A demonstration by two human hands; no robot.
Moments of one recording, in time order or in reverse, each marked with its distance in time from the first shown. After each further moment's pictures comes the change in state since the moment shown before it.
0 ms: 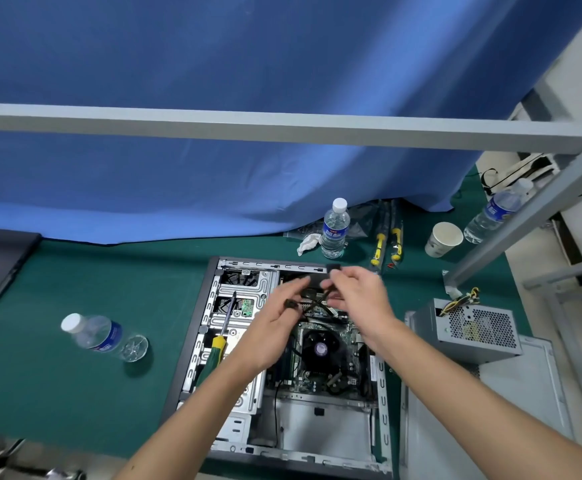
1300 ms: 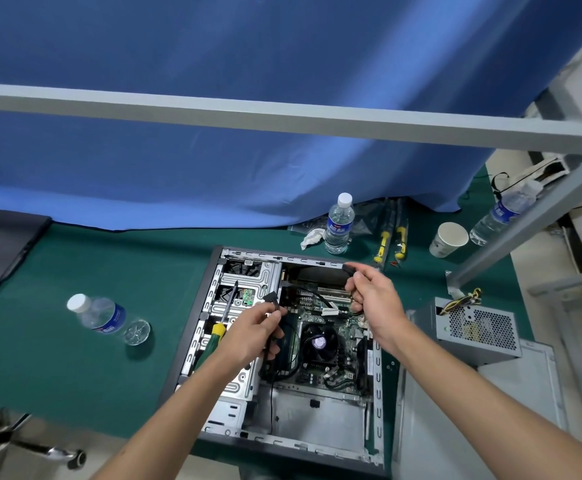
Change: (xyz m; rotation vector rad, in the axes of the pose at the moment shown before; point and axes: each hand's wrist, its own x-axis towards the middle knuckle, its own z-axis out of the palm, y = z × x) left_hand -0.016 -0.036 -0.008 -0.184 0.130 -0.447; right_hand 0.007 0.024 -0.022 0.049 -0.046 -0.004
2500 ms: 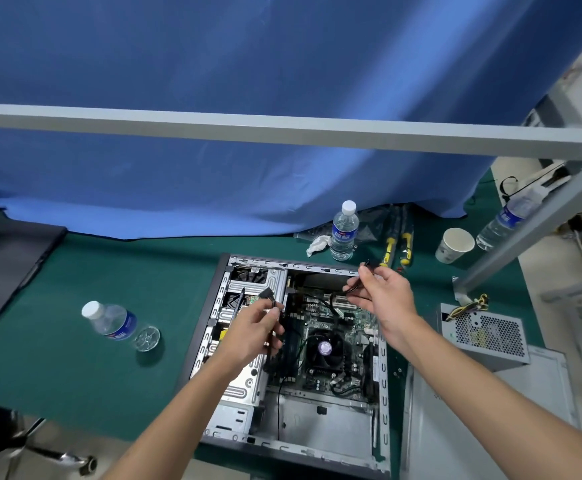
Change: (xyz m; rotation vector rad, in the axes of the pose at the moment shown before) left_hand 0.001 0.008 -0.008 -0.056 0.036 0.057; right_hand 0.003 -0.018 -0.003 0.199 0.078 0.027
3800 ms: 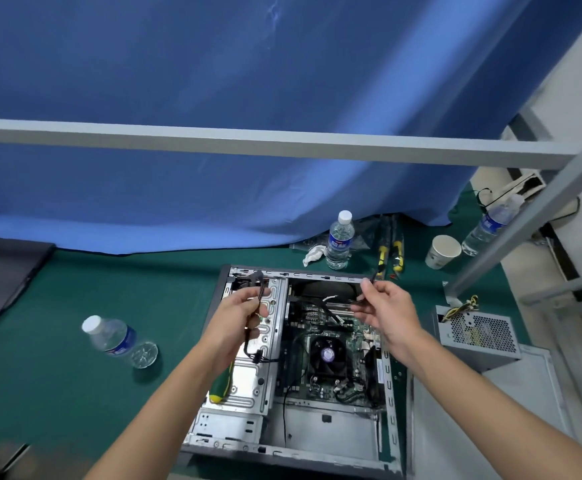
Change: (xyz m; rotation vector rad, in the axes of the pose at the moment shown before) left_hand -0.006 0.035 -0.037 -0.240 0.017 0.021; right_hand -0.022 0.007 0.002 -0.069 0.069 0.034
